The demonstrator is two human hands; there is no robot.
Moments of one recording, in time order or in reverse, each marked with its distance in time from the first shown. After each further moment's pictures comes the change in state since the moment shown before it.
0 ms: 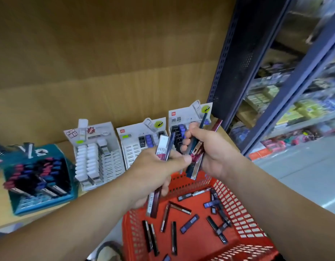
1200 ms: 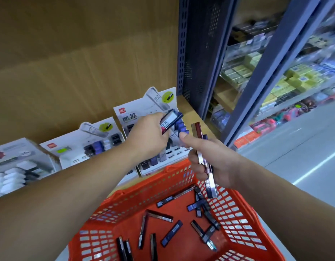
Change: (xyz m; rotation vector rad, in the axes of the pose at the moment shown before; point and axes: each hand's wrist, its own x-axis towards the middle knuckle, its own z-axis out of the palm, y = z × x) left_hand 0.215 -0.005 0.087 0.952 0.118 0.446; right_hand 0.071 -0.024 -0.159 -0.401 0.074 0.253
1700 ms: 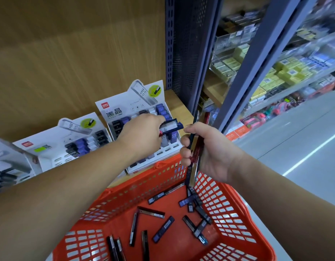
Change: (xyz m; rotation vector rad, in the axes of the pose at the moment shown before) left_hand 0.012 -0.002 0.023 0.339 -0.135 0.151; right_hand -0.001 -0.002 -0.016 0.392 -0.108 -0.062
